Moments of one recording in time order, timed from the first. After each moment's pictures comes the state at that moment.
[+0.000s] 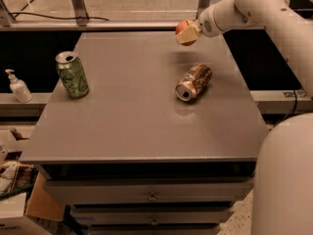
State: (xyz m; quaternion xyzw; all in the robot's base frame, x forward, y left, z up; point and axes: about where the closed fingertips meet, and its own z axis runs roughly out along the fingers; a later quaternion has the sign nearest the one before) arm 0.814 -0.124 0.896 -0.36 0.81 0.11 0.45
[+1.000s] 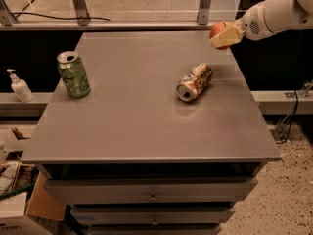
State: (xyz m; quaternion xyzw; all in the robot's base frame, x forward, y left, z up) arm 0.732 -0.220 0.926 -0.35 0.82 0.09 0.44
